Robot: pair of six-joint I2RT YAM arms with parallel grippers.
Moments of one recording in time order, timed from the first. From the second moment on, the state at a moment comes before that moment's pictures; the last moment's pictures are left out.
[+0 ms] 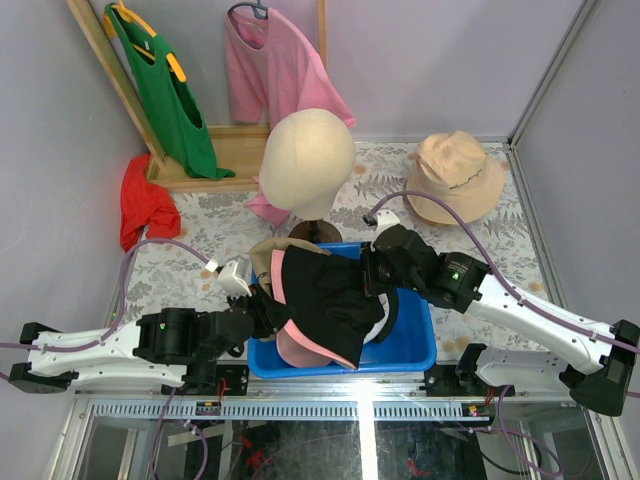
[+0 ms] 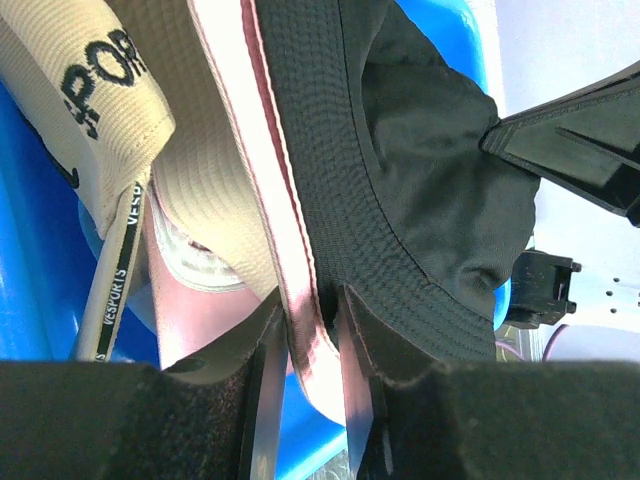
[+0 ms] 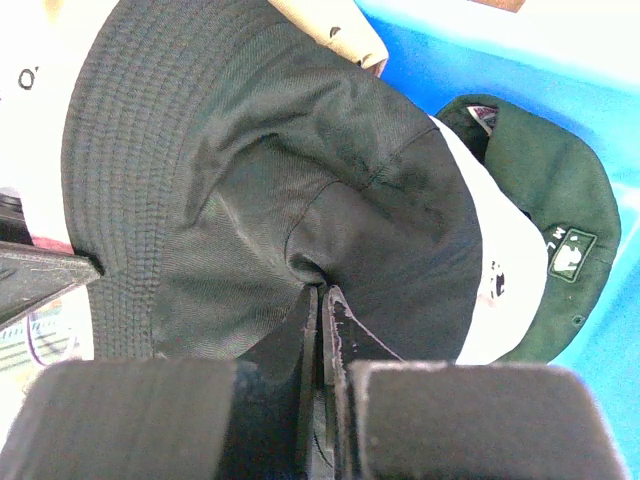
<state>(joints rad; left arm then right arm) -1.46 0.59 0.68 -0.73 -0.68 -1.30 0.99 1.09 1.03 -0.65 0.08 0.63</state>
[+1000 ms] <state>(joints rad) -1.46 0.53 0.68 -0.77 -0.70 -1.32 0.99 1.09 1.09 -0.71 0.16 0.63</state>
